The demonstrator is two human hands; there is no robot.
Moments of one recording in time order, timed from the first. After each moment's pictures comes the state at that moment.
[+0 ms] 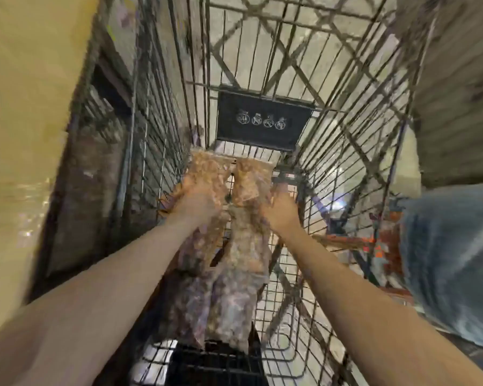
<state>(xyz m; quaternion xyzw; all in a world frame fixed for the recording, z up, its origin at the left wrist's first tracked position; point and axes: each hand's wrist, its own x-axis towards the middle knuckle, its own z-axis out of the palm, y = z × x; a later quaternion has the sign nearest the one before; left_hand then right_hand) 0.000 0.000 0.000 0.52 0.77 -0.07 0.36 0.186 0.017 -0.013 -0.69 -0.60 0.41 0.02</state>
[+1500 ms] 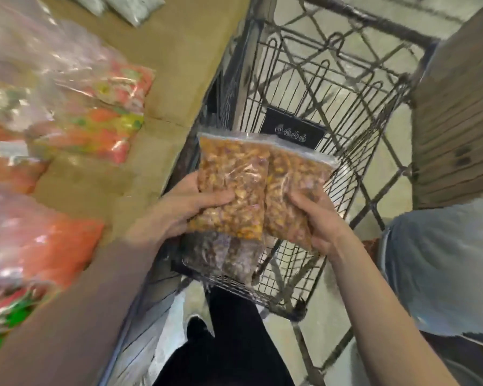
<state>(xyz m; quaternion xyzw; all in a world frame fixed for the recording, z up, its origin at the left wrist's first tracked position) -0.036 -0.233 0.236 0.19 0.55 0.45 0.68 0.208 -0.152 0.248 -0.52 -0.33 0.76 0.23</state>
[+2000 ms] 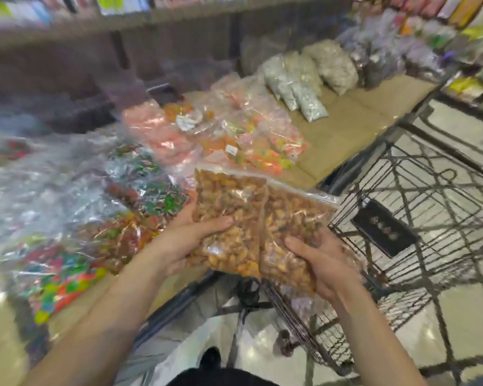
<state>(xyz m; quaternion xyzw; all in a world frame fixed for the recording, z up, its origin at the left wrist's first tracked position) -0.045 -0.534 0.356 0.08 0.60 0.68 0.42 0.124 -0.337 0.347 -0.36 -0.53 0.76 0.09</state>
